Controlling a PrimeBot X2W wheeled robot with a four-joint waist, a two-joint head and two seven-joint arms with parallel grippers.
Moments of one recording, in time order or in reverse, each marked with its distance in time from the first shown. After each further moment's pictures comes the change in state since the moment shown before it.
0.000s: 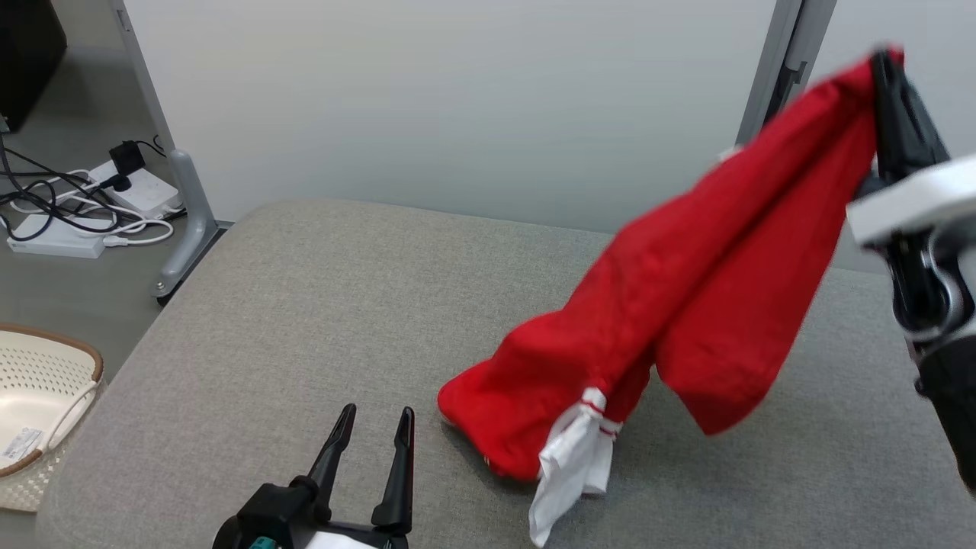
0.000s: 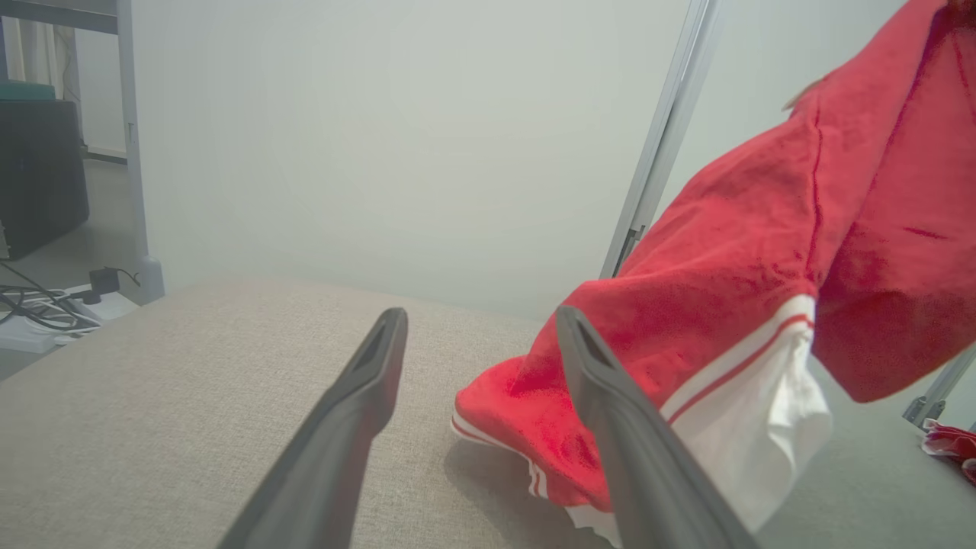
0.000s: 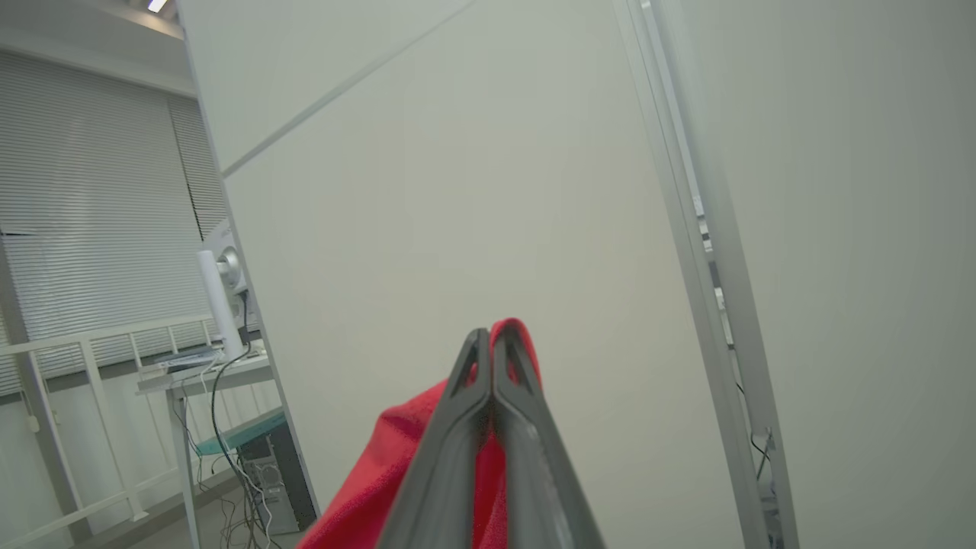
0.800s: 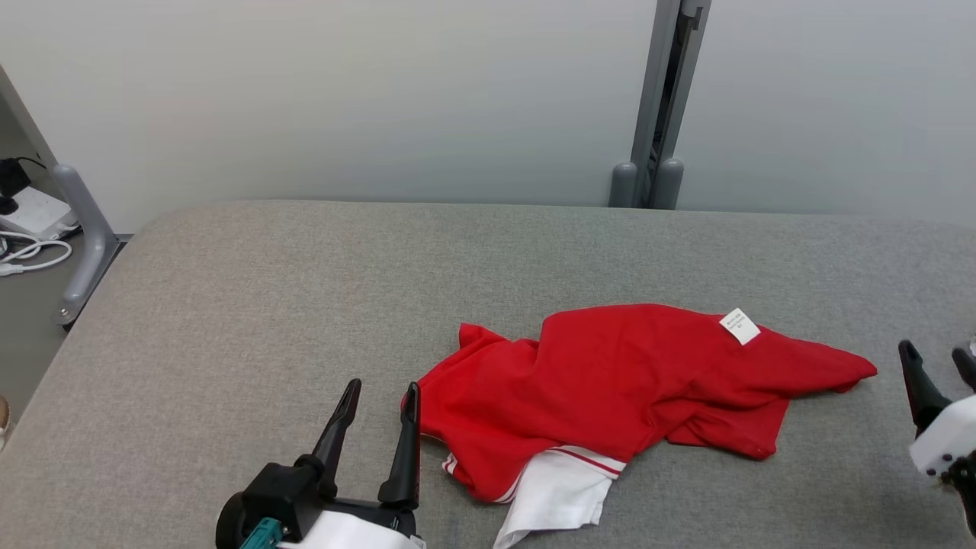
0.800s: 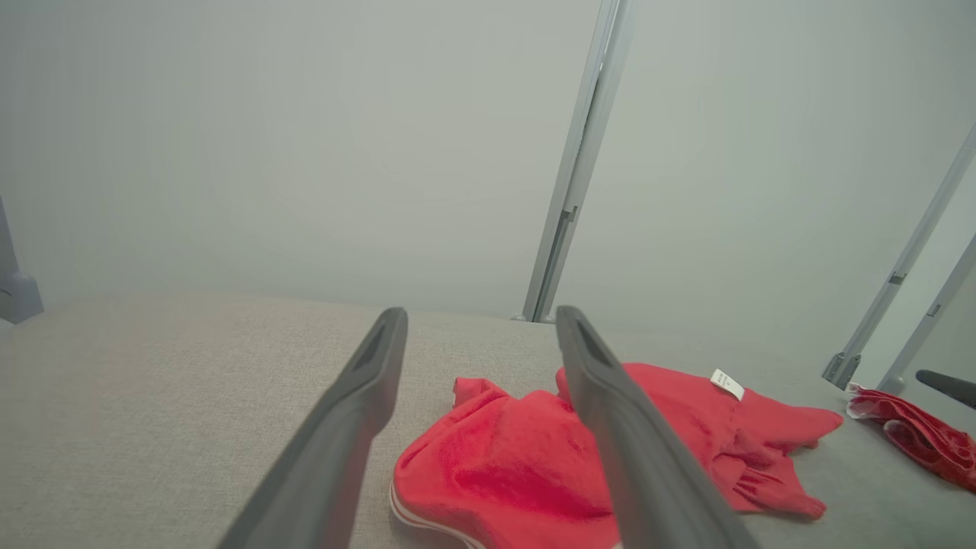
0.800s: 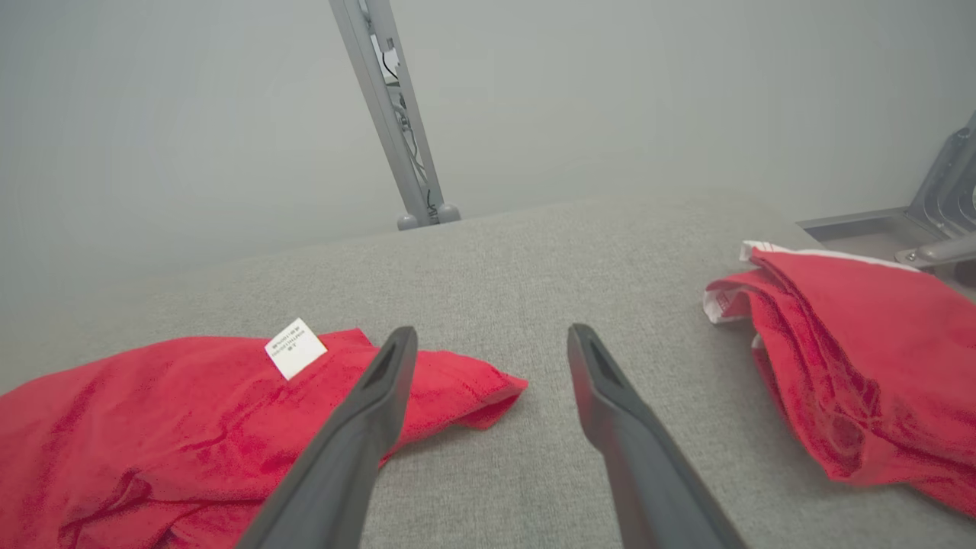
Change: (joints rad) left arm -0.042 -0.001 -0.021 -0.018 -0.002 0.031 0.000; right arm 0.399 -0.180 0.142 0.303 0.074 0.000 0.004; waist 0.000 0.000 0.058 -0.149
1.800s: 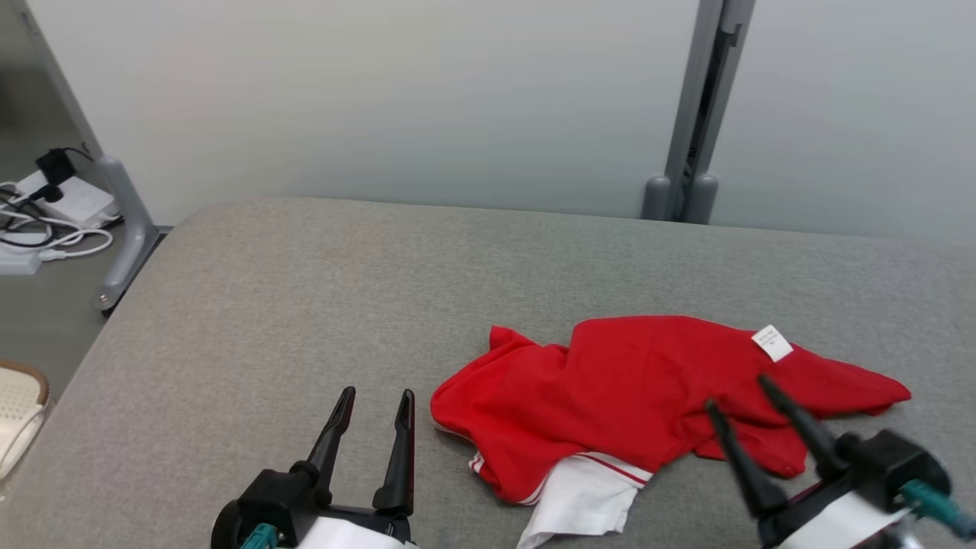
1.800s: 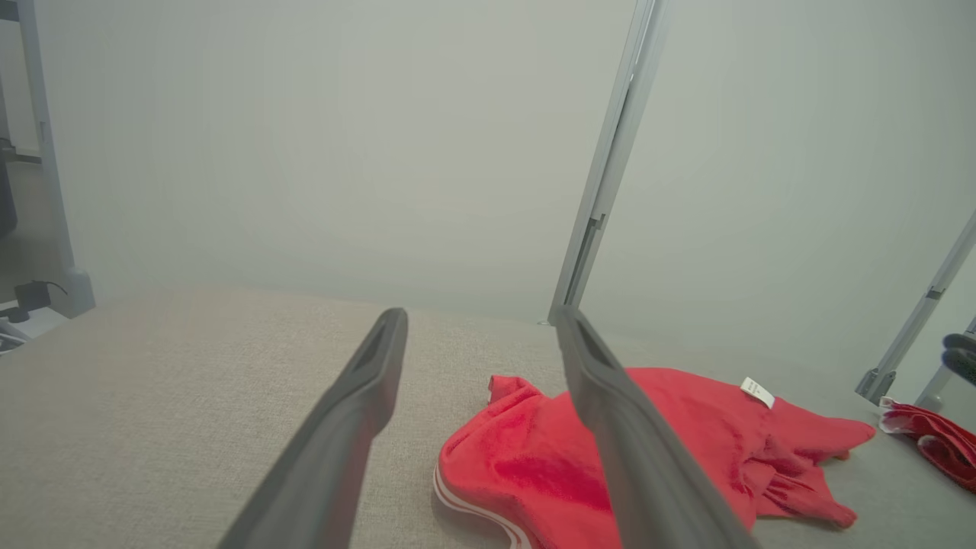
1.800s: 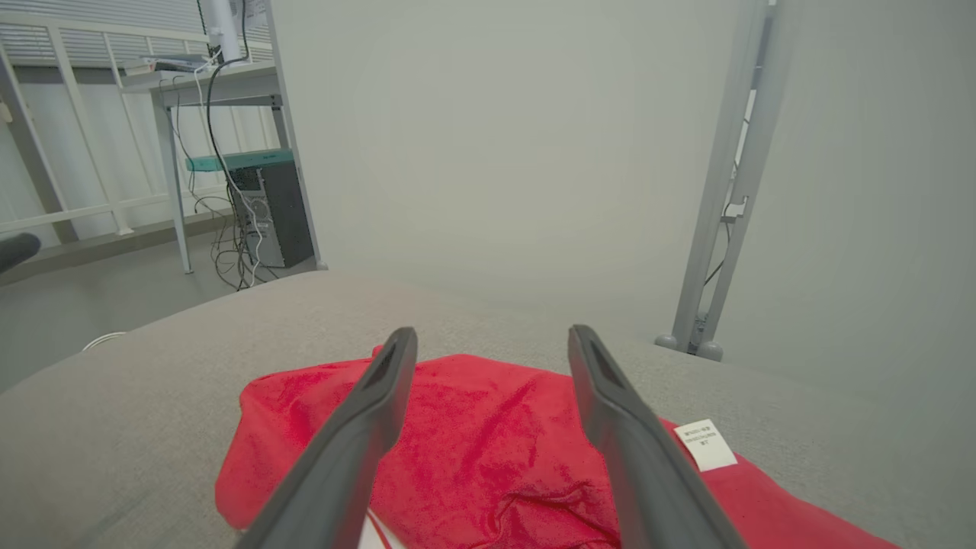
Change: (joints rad) left arm 0.014 0.000 0.016 0.006 0.005 -0.011 0.000; right arm 0.385 0.156 -0.159 -0.756 -0.480 0.000 -0.004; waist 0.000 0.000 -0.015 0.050
